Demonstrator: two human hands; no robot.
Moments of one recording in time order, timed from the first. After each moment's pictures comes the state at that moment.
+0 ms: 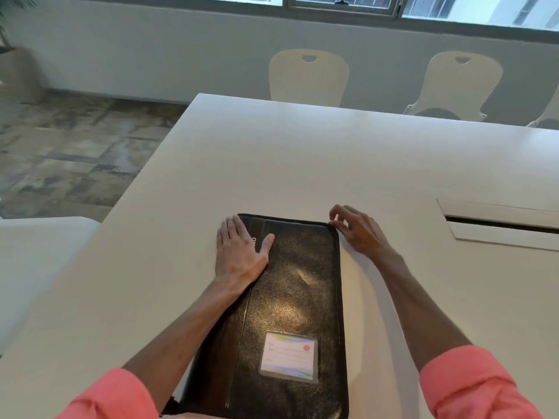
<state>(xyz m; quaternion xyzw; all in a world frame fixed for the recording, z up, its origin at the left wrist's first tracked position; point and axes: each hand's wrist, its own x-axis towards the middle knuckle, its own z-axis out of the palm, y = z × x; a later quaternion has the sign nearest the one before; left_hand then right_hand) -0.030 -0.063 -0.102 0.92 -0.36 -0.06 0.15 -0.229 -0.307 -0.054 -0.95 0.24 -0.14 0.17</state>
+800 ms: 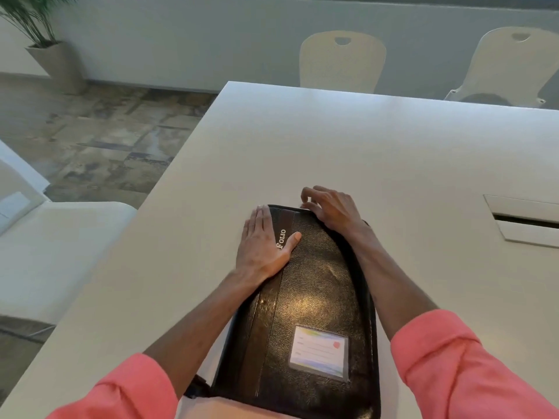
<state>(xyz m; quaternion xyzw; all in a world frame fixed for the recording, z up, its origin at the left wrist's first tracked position) -0.013 -0.047 -0.105 0.90 -0.40 -0.08 0.16 -0.102 -0.258 -0.055 -0.97 0.15 -0.12 0.11</state>
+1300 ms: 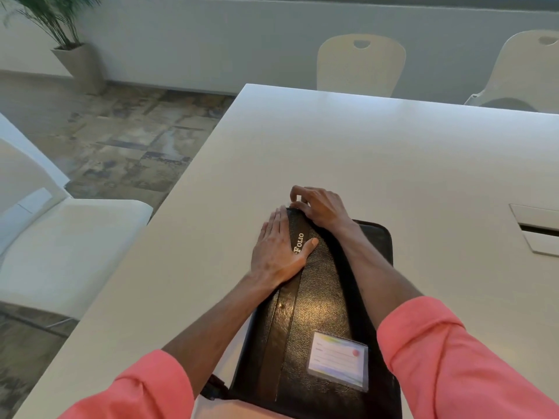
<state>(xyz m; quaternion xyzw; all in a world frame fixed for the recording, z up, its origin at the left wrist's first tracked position) -0.008 -0.043 -0.110 0.89 -0.41 -0.06 0.20 -0.045 -0.220 -0.049 -0.97 0.14 -0.10 0.15</state>
